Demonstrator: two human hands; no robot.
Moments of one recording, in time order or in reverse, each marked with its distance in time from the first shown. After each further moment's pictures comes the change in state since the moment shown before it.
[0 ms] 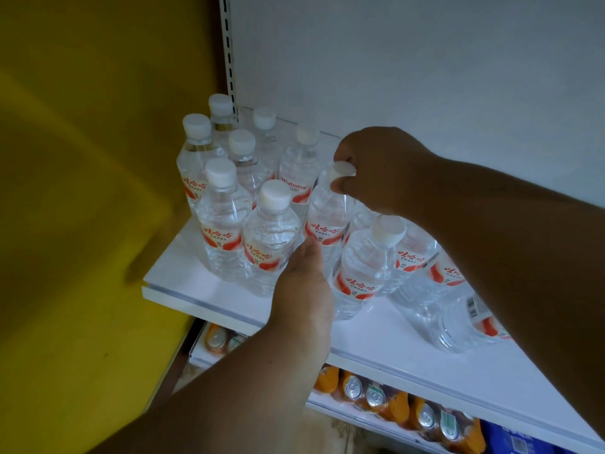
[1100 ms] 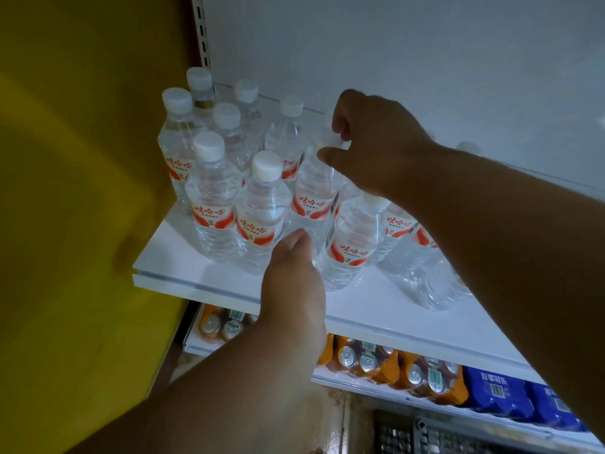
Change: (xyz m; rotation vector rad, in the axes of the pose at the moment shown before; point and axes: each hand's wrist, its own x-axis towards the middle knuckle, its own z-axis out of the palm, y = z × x) left_hand -0.015 -0.012 -0.020 0.054 -0.010 -0.002; right_hand -0.025 -0.014 0.006 0.109 0.194 0.098
